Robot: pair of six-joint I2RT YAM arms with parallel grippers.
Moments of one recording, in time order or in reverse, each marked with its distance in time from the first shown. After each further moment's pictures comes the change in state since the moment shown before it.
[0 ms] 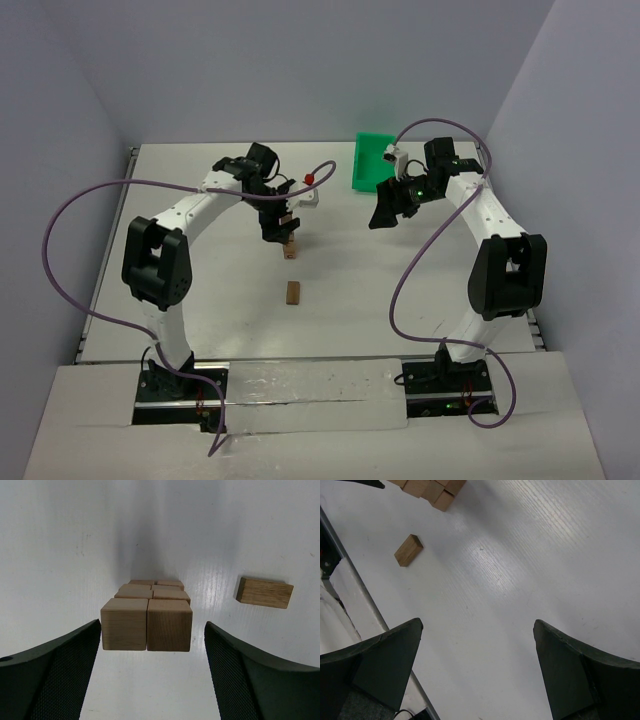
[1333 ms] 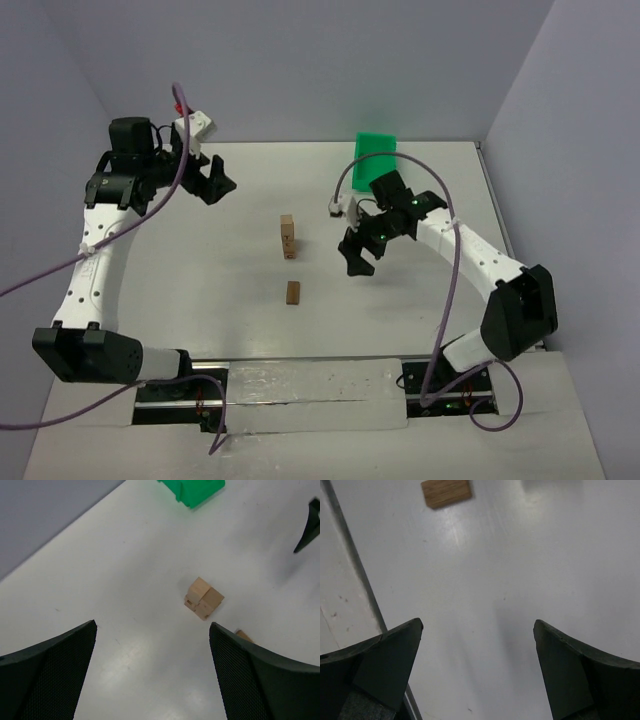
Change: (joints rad) left arm 0.403 -0.574 -0.128 0.225 0.135 -0.604; right arm 0.419 -0.243 -0.246 0.046 0.264 -0.179
